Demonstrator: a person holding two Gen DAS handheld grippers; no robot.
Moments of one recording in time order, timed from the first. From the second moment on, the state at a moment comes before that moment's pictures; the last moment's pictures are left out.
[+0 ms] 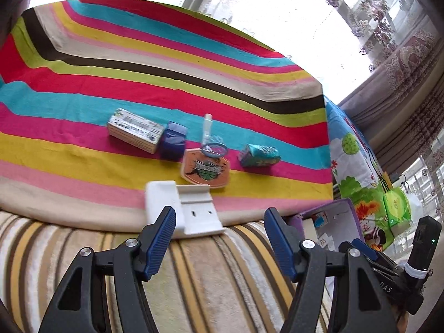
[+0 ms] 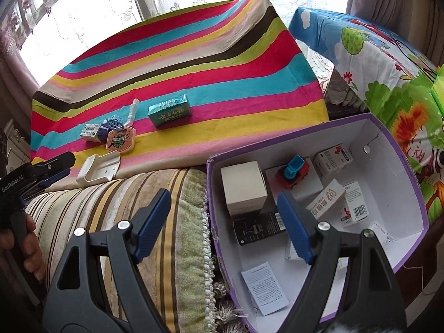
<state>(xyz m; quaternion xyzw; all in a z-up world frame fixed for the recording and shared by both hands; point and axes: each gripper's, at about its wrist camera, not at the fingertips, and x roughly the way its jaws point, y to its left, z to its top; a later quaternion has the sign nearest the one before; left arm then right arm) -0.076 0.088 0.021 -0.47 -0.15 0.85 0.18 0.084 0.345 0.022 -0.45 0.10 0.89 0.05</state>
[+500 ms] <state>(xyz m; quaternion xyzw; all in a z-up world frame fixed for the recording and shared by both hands) -0.173 0.060 -0.005 -0.51 -0.02 0.85 0.14 -0.010 0.299 0.008 -0.48 0.06 0.87 -0.01</state>
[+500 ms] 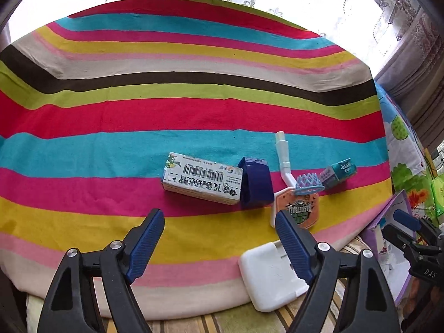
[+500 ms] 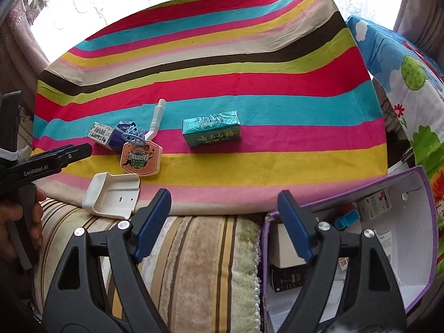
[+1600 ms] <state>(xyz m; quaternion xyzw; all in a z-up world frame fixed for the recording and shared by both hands) -0.197 0.055 -0.016 -0.49 0.00 0.86 0.13 -0.120 0.278 -0.039 -0.53 0.03 0.85 -0.01</state>
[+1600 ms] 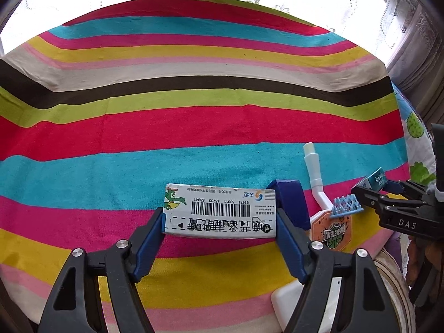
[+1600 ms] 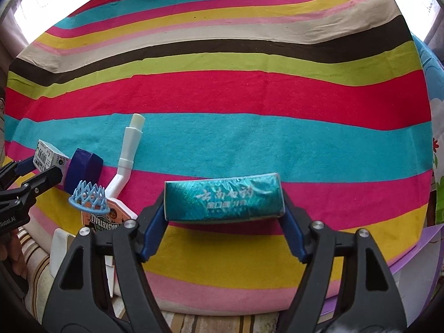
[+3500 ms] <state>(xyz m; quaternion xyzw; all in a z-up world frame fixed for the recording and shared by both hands) 0.035 0.266 0.043 -0.44 0.09 0.81 0.38 0.155 0.453 0.021 -0.47 0.13 0.86 0.15</state>
